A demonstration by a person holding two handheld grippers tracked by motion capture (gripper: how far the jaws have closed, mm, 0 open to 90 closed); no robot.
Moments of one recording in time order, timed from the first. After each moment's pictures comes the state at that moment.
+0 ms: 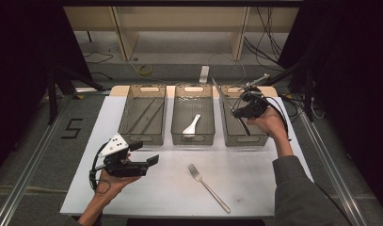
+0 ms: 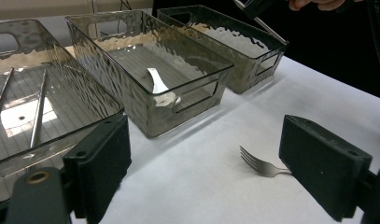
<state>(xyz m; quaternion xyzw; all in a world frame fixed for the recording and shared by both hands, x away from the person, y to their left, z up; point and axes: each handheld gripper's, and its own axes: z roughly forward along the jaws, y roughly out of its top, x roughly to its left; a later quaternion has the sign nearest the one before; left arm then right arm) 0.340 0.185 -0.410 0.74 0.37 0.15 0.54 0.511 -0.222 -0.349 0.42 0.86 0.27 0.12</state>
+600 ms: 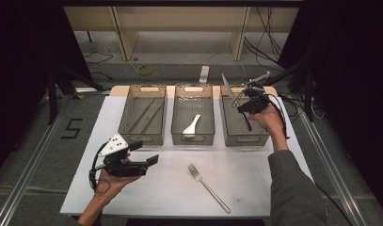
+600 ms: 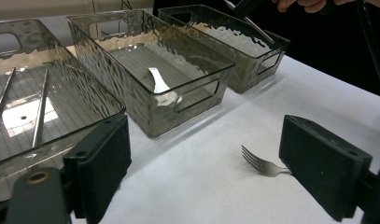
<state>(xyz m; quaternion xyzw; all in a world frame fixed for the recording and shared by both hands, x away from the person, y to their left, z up) 0.340 0.186 -0.410 0.74 0.37 0.16 0.54 0.536 -0.234 -0.361 0.49 0.82 0.25 0.14</state>
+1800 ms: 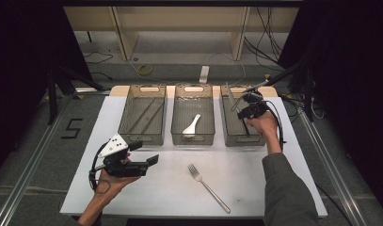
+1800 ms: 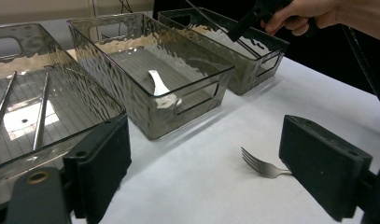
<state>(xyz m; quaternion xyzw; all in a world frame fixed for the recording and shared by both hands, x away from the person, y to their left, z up) 0.340 0.186 -0.409 0.74 0.37 0.16 0.54 0.547 -0.239 -0.399 0.54 0.80 0.23 0.11</state>
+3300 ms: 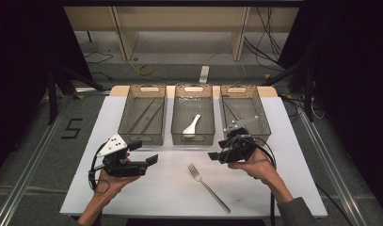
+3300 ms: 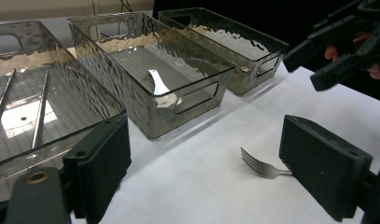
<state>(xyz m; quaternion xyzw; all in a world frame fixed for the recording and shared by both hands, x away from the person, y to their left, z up) 0.340 0.187 -0.409 0.74 0.37 0.15 0.54 0.393 -0.177 -0.387 0.33 0.87 0.37 0.04</state>
